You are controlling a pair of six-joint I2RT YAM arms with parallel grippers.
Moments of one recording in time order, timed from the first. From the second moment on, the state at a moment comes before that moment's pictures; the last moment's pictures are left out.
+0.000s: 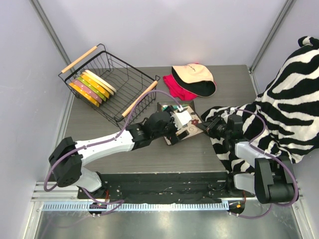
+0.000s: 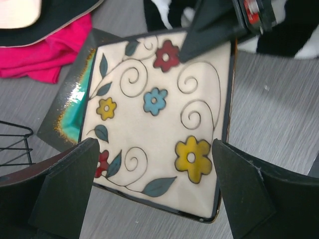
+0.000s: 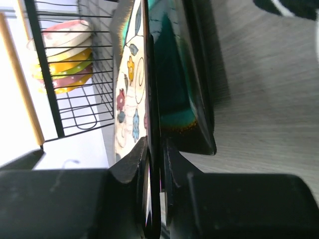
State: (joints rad) left arm -1.01 1.48 1.04 -0.04 -0.08 0.23; right arm 0.05 1.21 0.36 0.35 -0.53 1.02
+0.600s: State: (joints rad) left arm -0.88 1.39 0.90 0.00 -0.14 -0.45; right arm 0.09 1.20 0.13 0.78 -0.38 1.08
